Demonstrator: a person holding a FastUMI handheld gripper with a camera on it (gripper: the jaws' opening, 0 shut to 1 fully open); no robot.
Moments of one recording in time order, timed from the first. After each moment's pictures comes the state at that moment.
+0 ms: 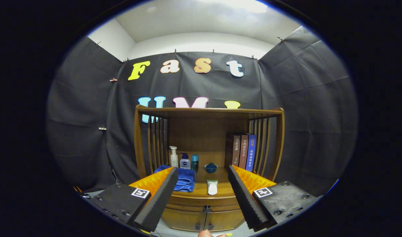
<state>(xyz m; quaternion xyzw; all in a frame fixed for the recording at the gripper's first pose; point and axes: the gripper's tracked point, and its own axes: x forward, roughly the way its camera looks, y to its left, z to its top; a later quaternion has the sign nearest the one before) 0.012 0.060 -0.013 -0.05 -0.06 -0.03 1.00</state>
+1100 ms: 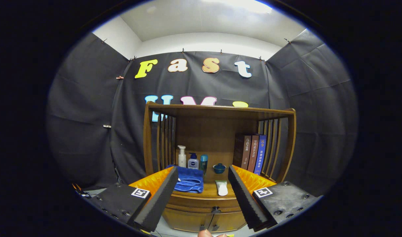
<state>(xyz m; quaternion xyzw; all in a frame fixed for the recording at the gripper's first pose) 0.024 0.099 -0.023 -0.05 -0.06 -0.02 1.00</state>
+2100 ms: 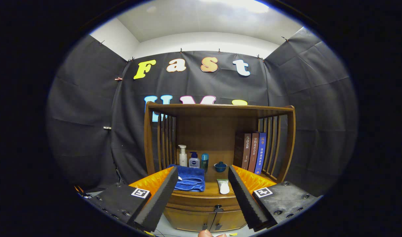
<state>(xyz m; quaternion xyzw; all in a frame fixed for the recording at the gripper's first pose) 0.022 0.097 -0.023 -0.05 -0.07 -0.02 1.00</state>
